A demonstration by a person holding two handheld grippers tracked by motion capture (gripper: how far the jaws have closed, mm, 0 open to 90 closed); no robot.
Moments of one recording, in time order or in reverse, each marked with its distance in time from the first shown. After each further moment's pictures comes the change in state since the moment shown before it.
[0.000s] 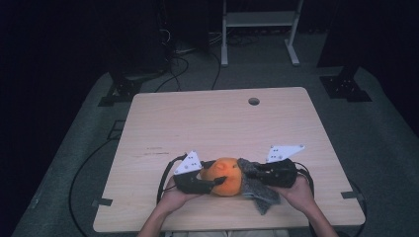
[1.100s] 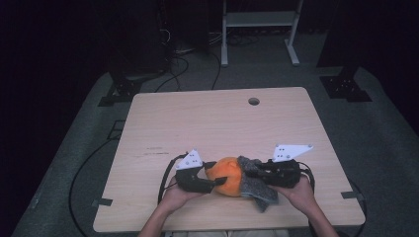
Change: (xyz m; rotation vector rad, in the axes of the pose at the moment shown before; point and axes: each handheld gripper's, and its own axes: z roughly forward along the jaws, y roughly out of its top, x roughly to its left) left arm 0.007 -0.002 0.004 -0.002 -0.048 -0.071; right arm 0.004 0.006 -0.012 -0.091 0.045 -0.005
